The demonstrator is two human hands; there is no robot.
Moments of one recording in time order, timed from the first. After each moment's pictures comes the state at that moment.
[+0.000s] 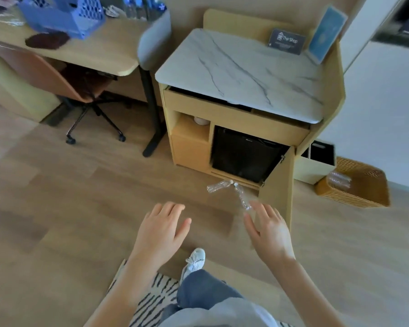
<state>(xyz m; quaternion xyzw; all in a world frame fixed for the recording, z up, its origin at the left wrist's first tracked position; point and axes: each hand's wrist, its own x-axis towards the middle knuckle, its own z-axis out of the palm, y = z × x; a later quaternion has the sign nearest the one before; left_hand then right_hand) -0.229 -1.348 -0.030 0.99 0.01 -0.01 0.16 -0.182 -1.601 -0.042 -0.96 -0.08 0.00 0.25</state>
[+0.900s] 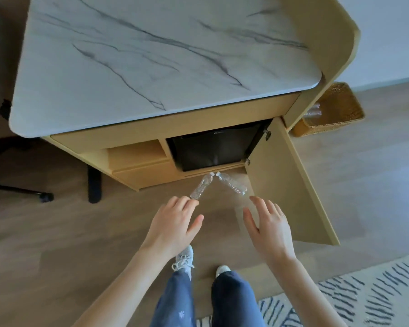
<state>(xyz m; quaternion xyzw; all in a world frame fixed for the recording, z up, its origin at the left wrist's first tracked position) 0.151 -1.312 -0.180 0.93 -0.32 -0.15 0.13 0.052 -1.528 -0.199 -0.95 0.19 -0.05 0.23</state>
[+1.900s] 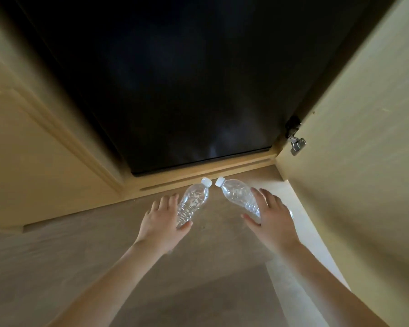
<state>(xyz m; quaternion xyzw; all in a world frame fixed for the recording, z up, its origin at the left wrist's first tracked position) 0.342 -1.406 -0.903 0.95 -0.24 -0.17 0.08 0.232 -1.665 -0.910 -0.98 0.15 0.00 0.14</state>
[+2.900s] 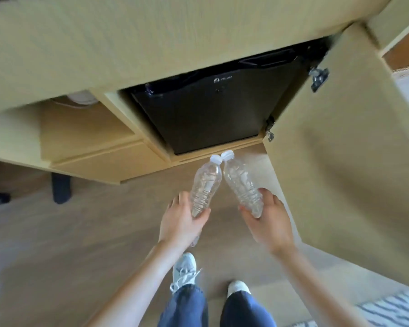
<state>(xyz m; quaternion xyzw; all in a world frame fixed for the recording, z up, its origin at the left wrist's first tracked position) 0.216 -1.376 -0.536 0.95 -0.08 -0.23 0.21 0.129 -1.571 -0.543 -0.88 0.31 0.08 0.34</state>
